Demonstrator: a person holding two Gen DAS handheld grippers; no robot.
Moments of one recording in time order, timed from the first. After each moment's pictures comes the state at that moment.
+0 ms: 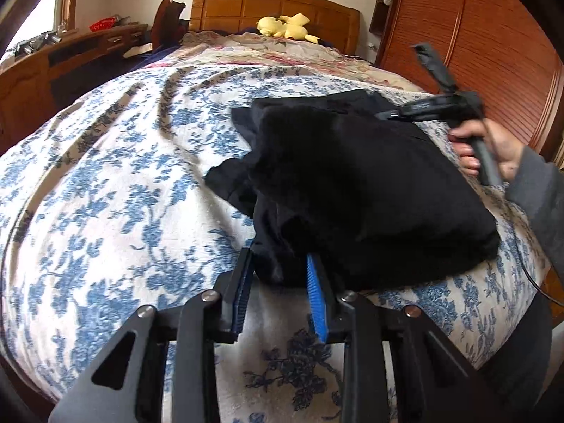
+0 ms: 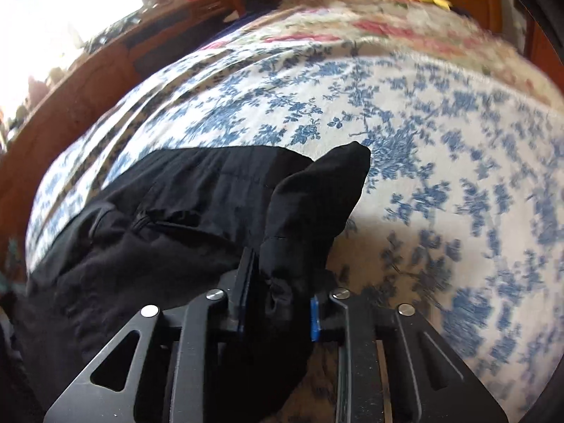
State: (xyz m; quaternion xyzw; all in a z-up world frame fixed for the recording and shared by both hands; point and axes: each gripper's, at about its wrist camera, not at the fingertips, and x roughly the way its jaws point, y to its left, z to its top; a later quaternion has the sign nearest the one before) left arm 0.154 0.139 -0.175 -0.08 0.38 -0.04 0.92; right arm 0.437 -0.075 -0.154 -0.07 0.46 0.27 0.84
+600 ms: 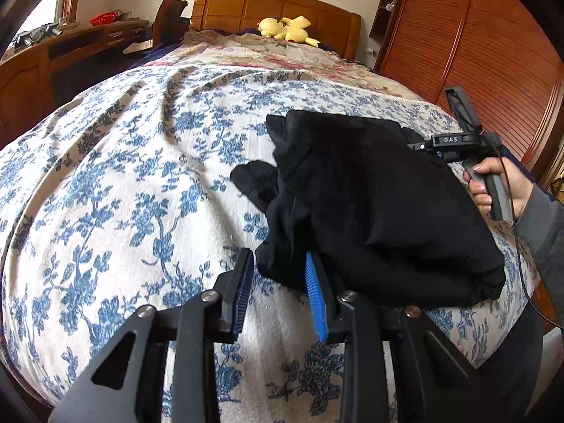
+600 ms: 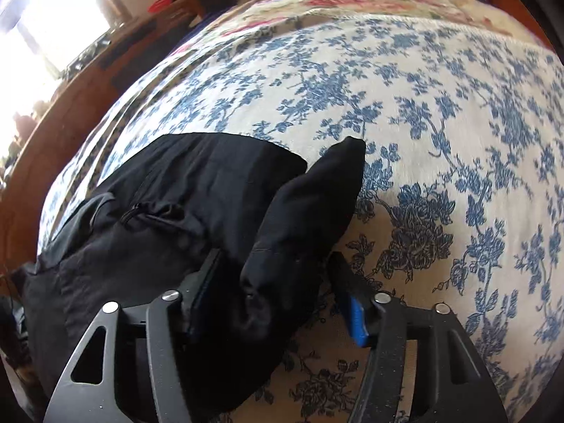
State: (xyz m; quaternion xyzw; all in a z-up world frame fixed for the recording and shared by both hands) left arm 0.163 0.156 -0.167 -0.10 0.38 -0.06 0.92; right arm 0.425 -0.139 -0.178 0.04 0.51 0.23 0.83
